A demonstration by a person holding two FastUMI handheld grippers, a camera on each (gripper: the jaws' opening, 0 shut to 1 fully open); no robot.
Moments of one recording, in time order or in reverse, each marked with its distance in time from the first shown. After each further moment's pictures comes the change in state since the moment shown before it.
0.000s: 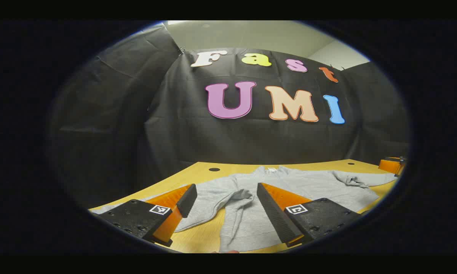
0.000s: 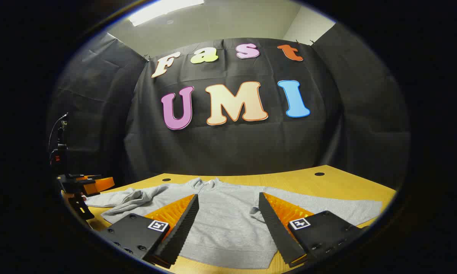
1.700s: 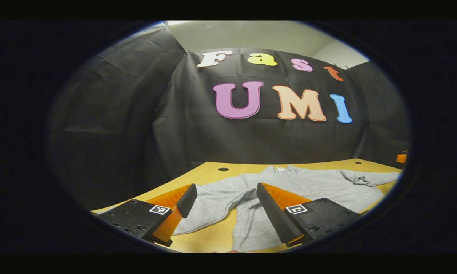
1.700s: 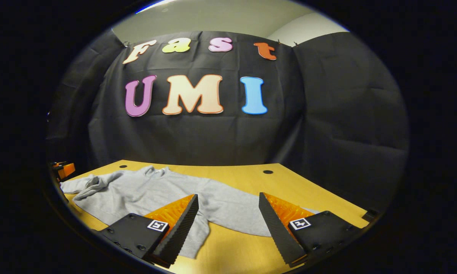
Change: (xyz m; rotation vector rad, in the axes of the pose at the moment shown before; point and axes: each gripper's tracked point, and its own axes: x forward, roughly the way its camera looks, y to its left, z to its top) left arm 0.001 0.021 -0.004 0.017 0.006 0.058; right arm -0.051 -0.159 0.013 -0.092 0.109 -0.331
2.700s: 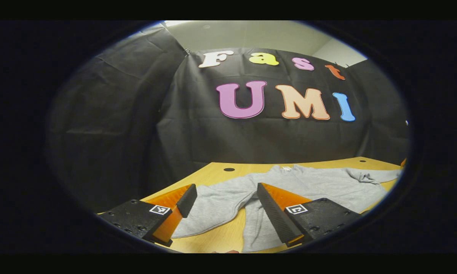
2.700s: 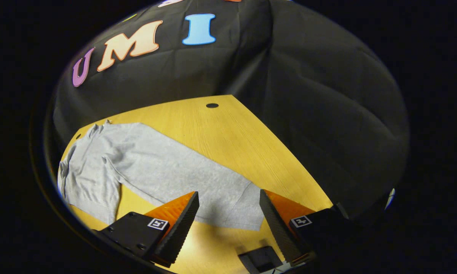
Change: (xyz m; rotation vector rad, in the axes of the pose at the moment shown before) left arm 0.000 0.017 0.000 0.010 0.000 0.024; right arm 0.047 -0.179 -0.102 0.006 0.620 -0.192
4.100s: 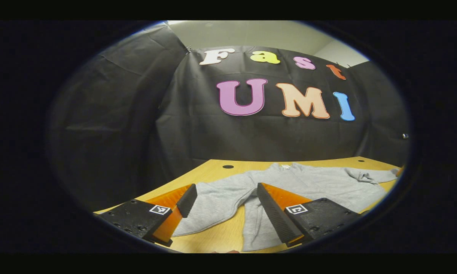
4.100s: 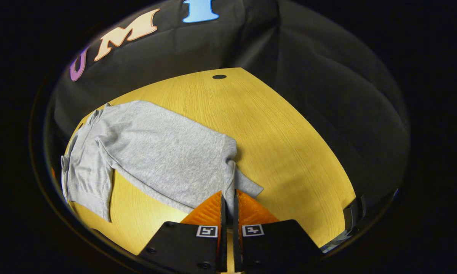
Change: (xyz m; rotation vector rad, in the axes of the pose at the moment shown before) left arm 0.001 0.001 -0.004 -0.010 0.026 -0.012; right arm 0.028 0.022 -0.035 0.026 0.167 0.083
